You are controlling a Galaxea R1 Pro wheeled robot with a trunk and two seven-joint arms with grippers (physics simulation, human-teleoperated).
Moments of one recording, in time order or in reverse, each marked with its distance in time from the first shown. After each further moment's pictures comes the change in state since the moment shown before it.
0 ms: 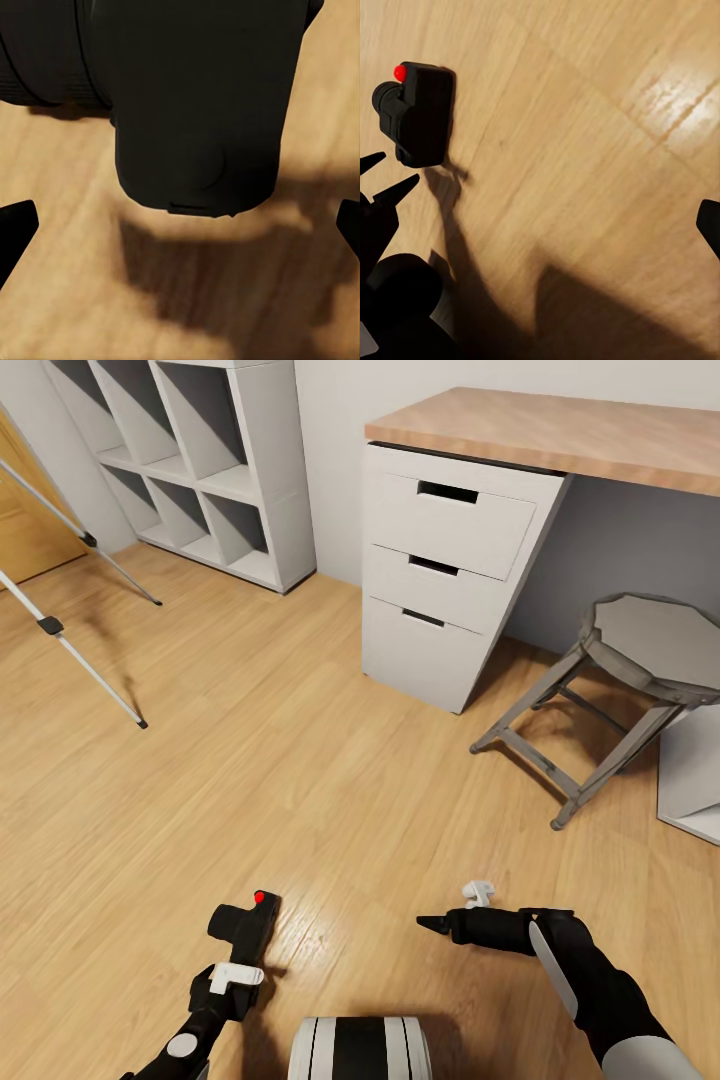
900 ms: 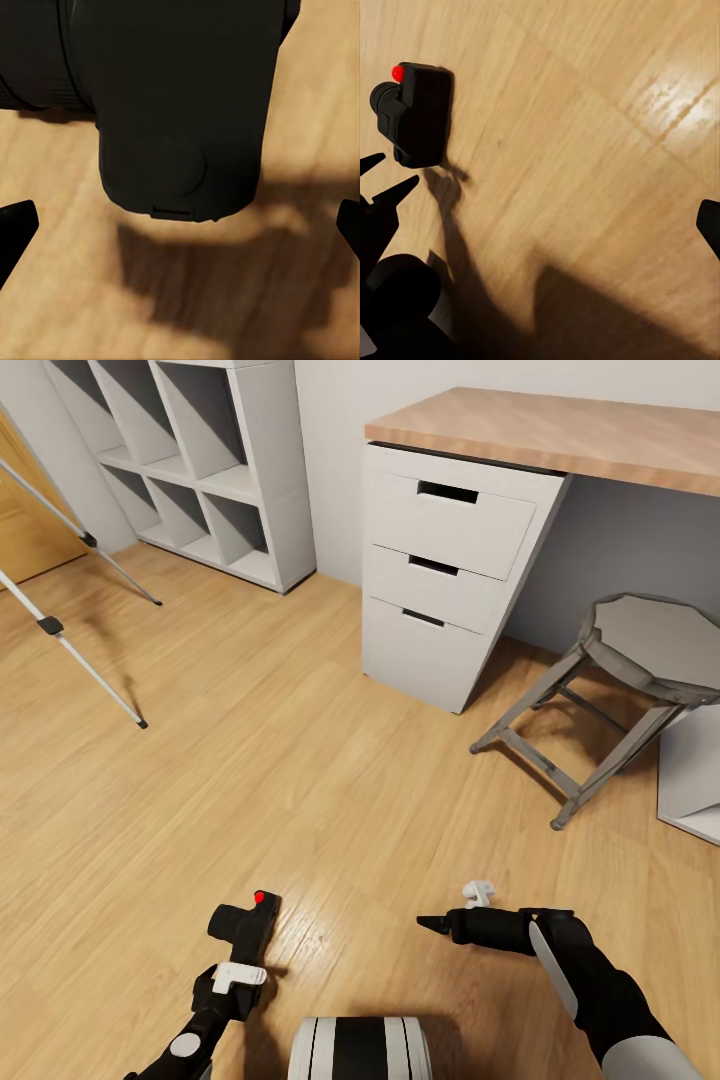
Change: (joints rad) left arm 0.000 -0.009 0.001 -0.002 -0.001 0.000 0.001; right arm 0.000 0.000 0.000 0.000 0.000 -0.001 -0.005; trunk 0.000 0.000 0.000
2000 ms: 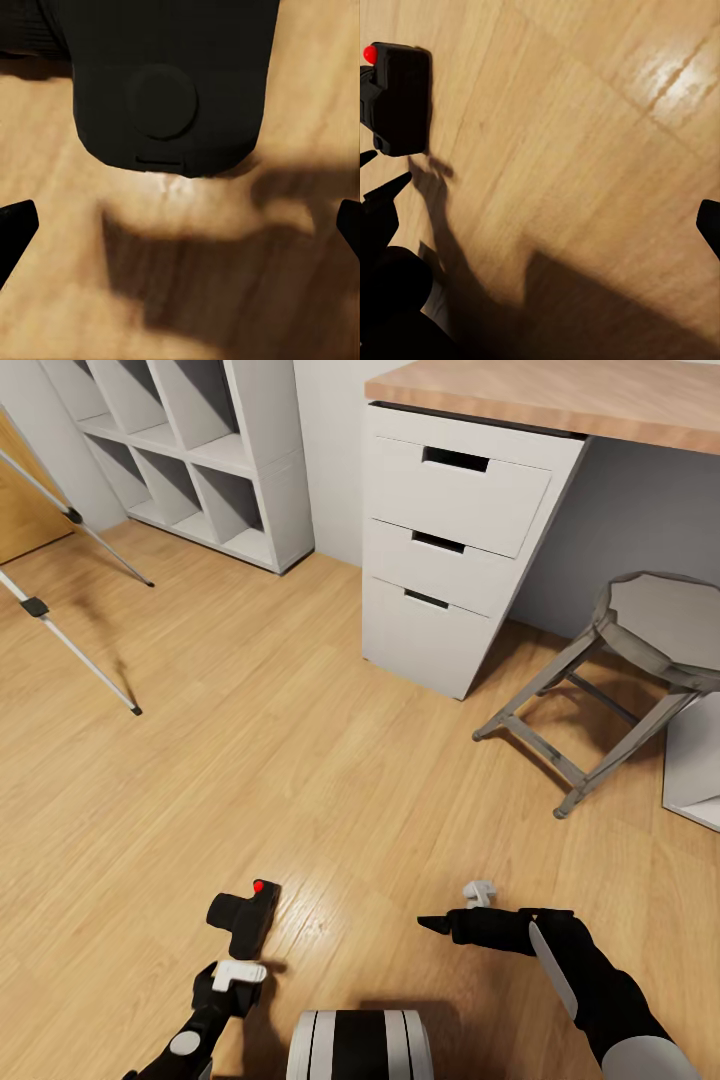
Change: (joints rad) left arm 0.000 0.001 0.001 -0.008 0.001 -0.006 0.000; right arm 0.000 0.000 0.001 0.002 0.000 0.000 -0.014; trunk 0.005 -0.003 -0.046
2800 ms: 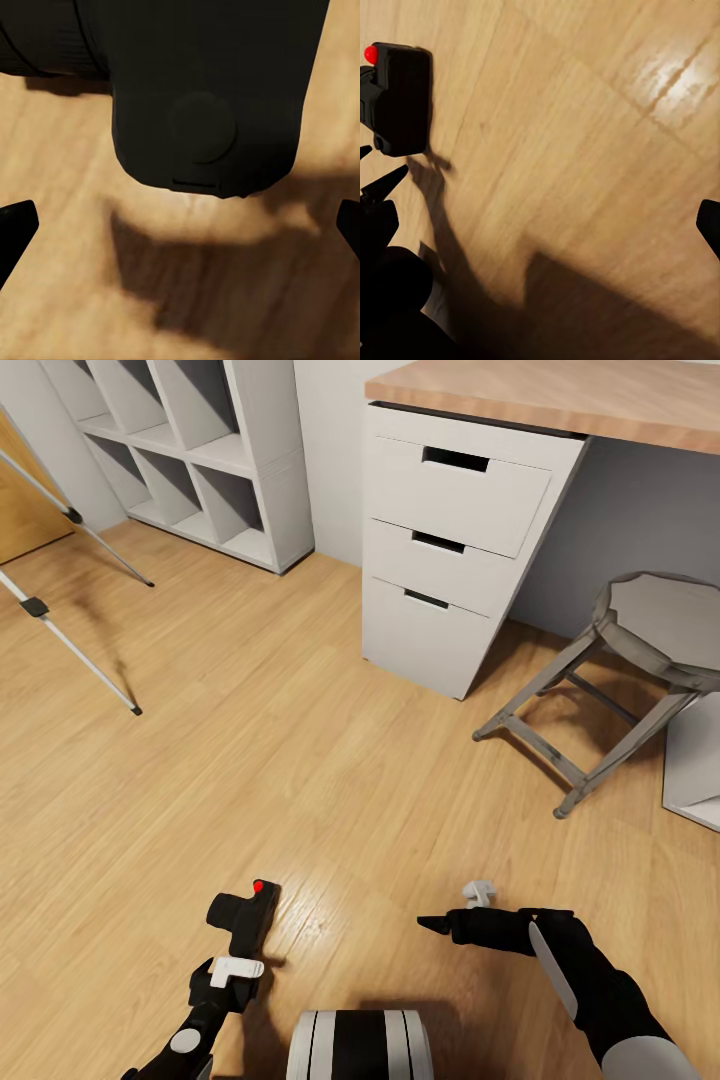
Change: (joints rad) left arm 0.000 0.000 0.001 -0.012 -0.001 -0.004 0.043; right arm 0.000 0.000 0.000 0.000 0.000 -0.001 0.000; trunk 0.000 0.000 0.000
